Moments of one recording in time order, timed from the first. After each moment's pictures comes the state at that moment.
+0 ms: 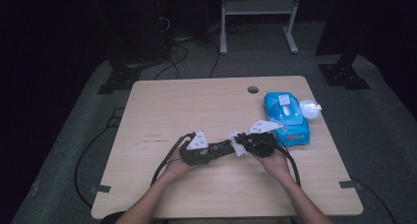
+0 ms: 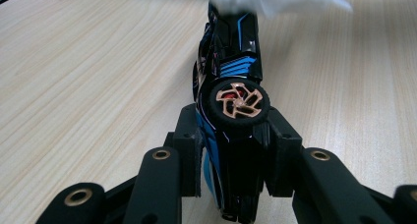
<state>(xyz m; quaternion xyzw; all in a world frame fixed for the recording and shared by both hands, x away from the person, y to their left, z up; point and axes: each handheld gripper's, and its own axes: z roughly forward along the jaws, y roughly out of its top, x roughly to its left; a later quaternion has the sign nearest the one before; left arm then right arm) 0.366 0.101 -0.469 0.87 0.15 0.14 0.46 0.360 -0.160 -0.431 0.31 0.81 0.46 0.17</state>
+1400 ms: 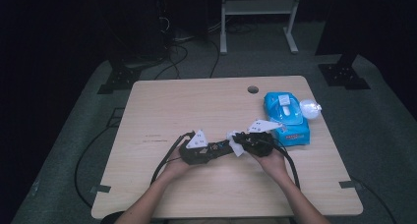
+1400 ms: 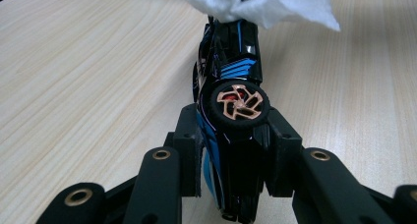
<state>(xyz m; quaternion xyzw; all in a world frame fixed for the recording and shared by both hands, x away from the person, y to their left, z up) 0.367 0.102 -0.467 0.87 0.15 0.13 0.46 0.361 -0.151 -0.432 0.31 0.81 0.47 0.17</state>
